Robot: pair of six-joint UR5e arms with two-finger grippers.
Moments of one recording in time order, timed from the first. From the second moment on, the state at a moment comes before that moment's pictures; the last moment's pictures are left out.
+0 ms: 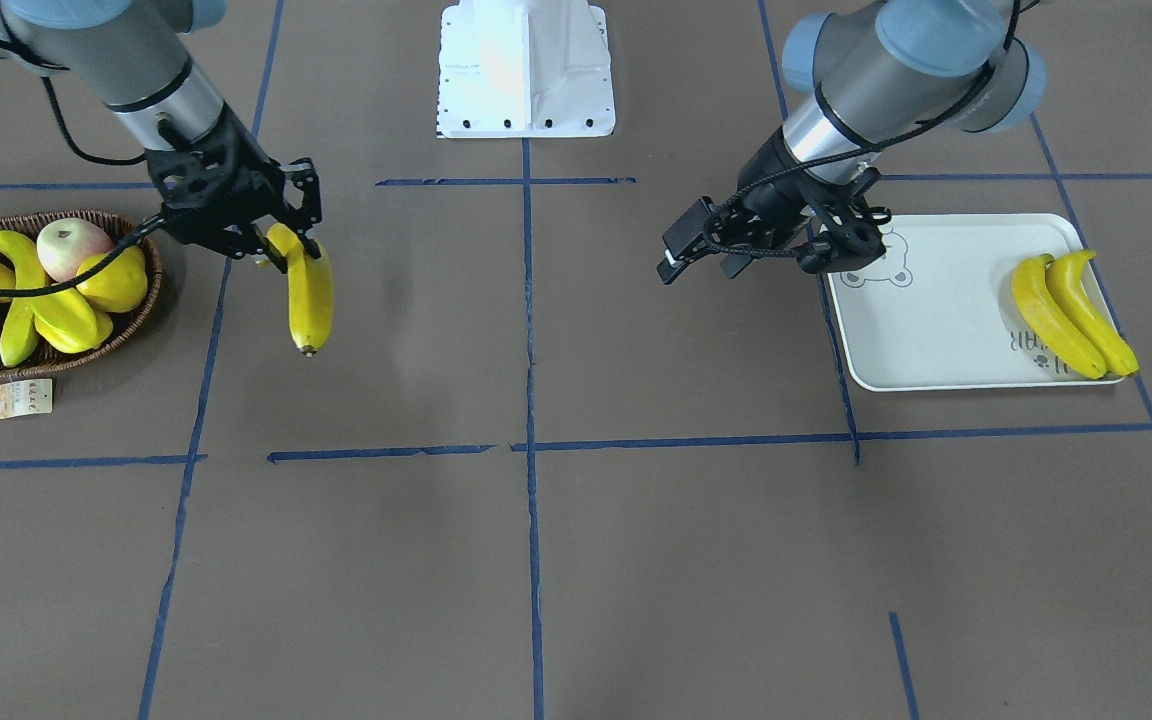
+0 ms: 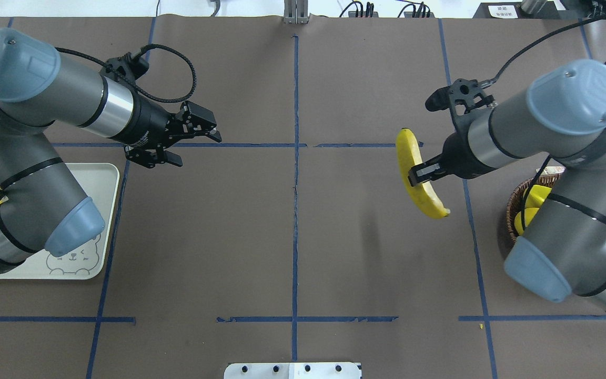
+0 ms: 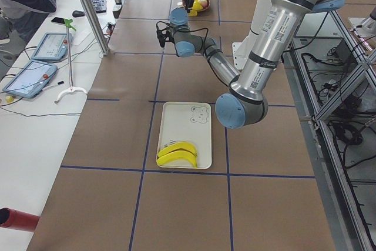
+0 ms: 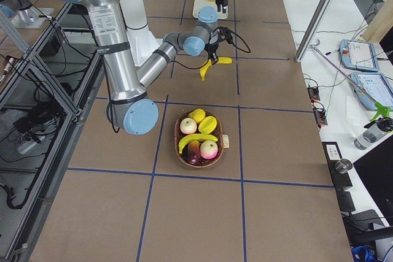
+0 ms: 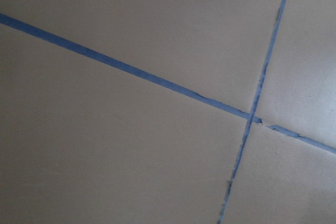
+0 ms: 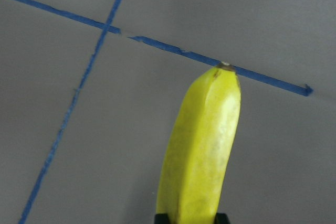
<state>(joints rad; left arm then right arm) -0.77 -2.04 -1.82 -2.05 -2.16 -1.64 0.70 -1.23 2.01 -1.42 2.02 0.80</state>
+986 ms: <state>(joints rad) -0.68 -2.23 -1.69 -2.06 -2.10 -1.77 0.52 -0.90 1.84 -1.43 1.83 1.06</state>
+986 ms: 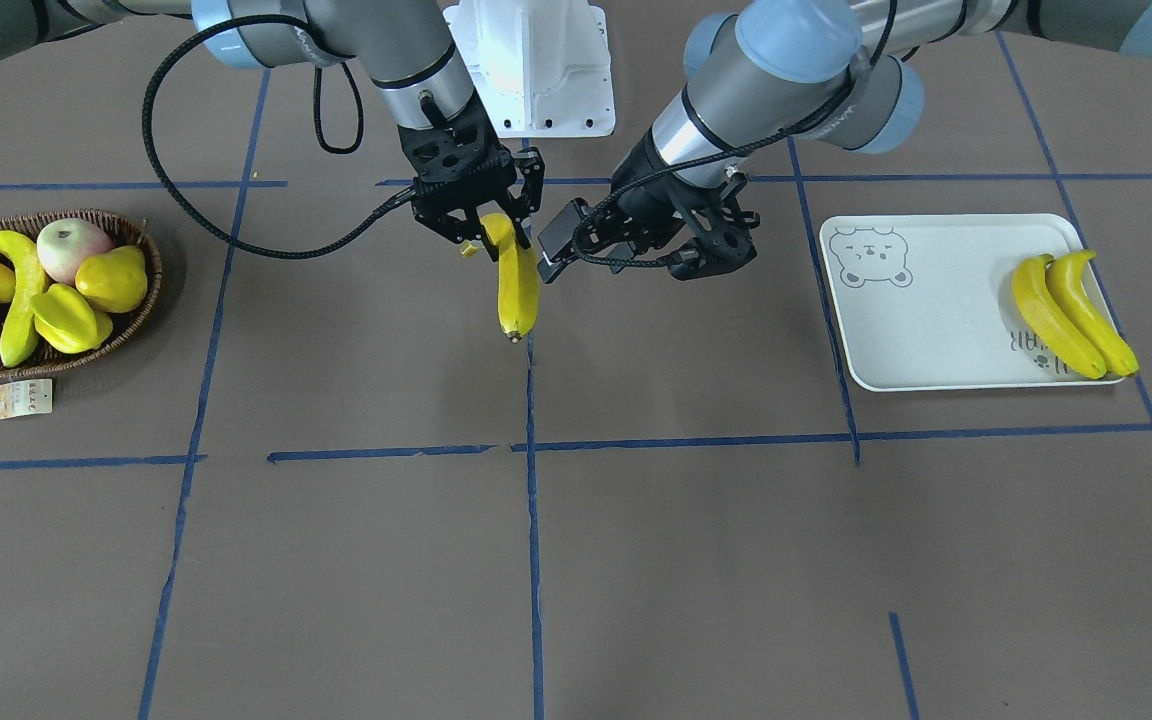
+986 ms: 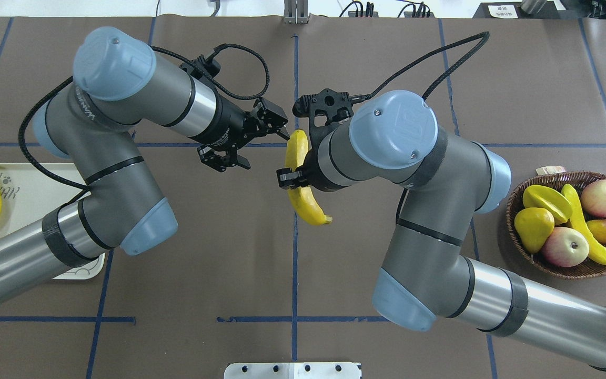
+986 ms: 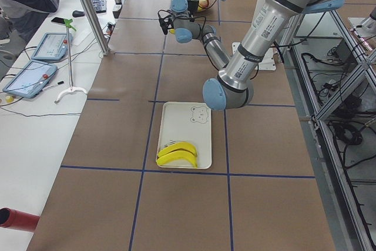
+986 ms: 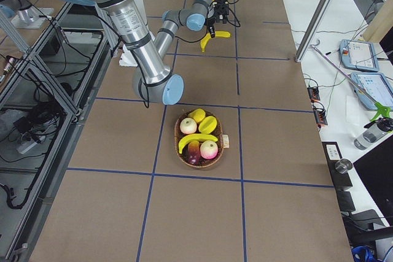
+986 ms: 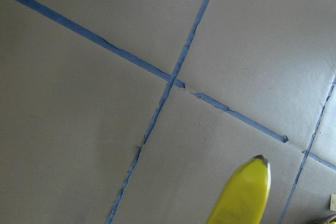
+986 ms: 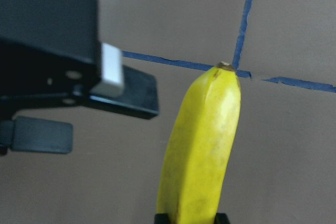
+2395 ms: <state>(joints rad) -0.64 -2.25 -1.66 -2.07 -2.07 -1.78 0.49 -0.87 1.85 -1.43 1.81 1.07</state>
